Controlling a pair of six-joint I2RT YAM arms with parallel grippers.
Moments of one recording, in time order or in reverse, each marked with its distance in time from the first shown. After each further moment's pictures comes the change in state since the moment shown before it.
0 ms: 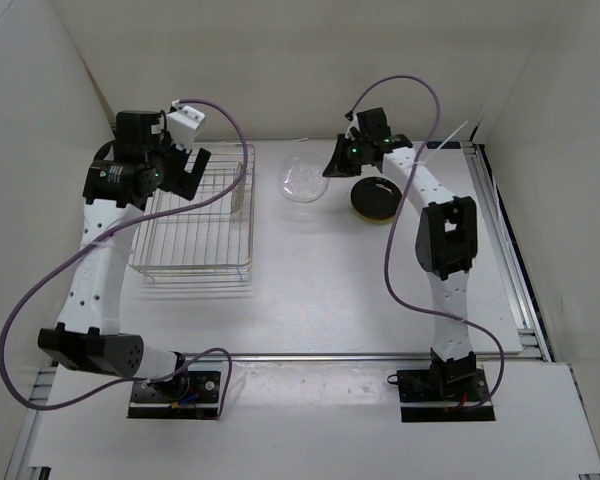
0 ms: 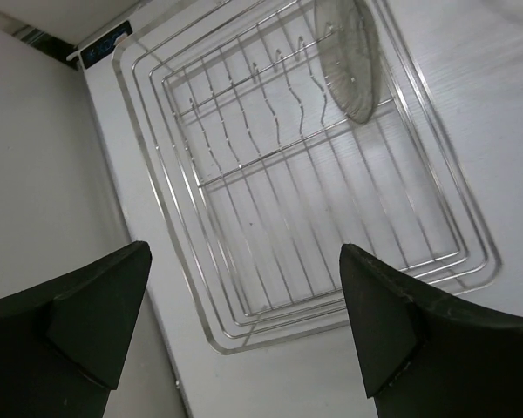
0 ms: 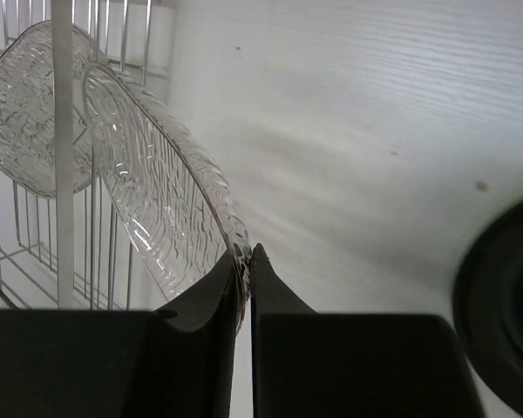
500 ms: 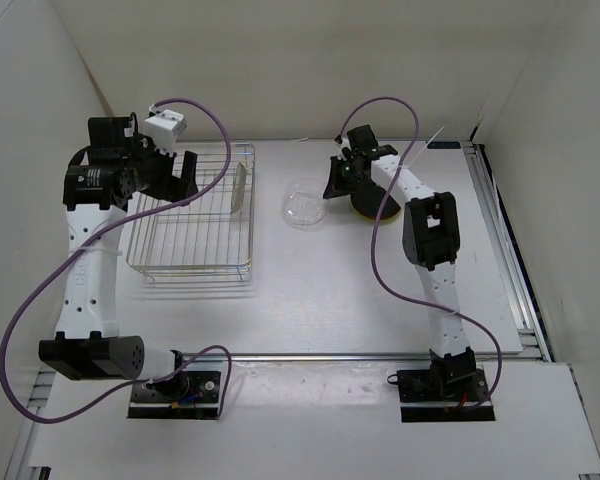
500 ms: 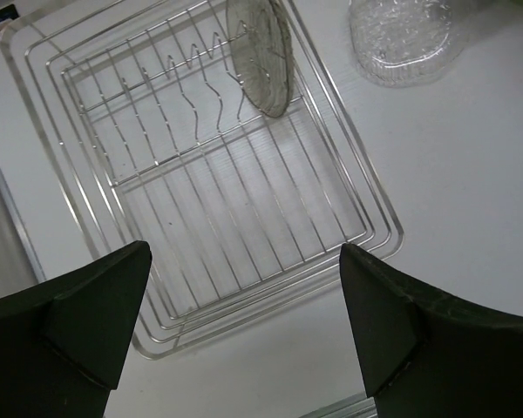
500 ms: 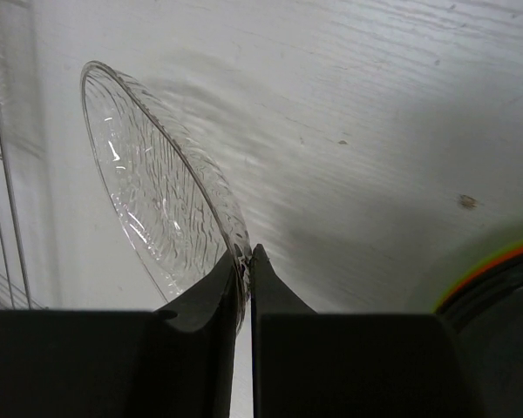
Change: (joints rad) left arm 0.169 -0.058 -0.010 -0.073 0.379 -0.077; right arm 0.032 0.235 0.122 -0.074 -0.003 -0.124
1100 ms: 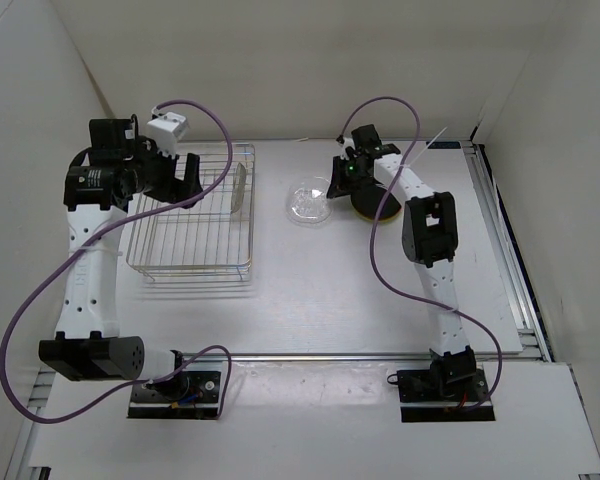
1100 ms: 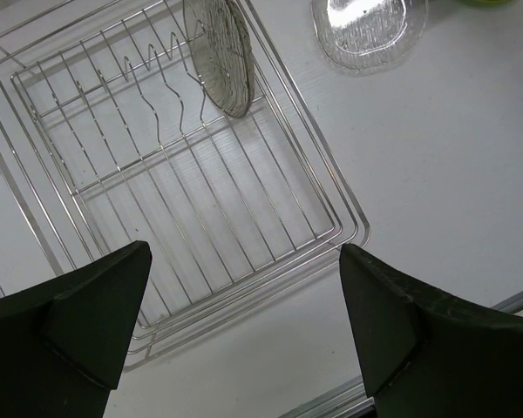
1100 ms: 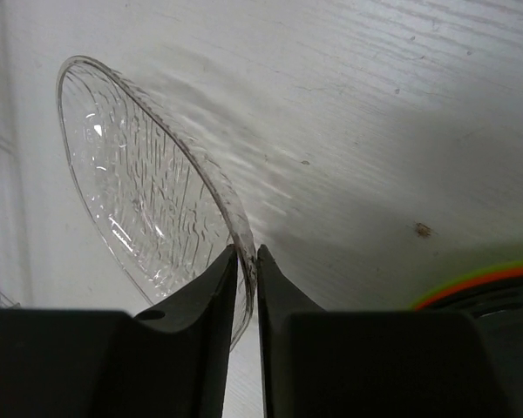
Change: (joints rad) left arm 0.004 -0.002 -0.016 -0.010 0.101 -0.021; right arm -0.032 0.069 0.087 -0.050 -0.041 -0.092
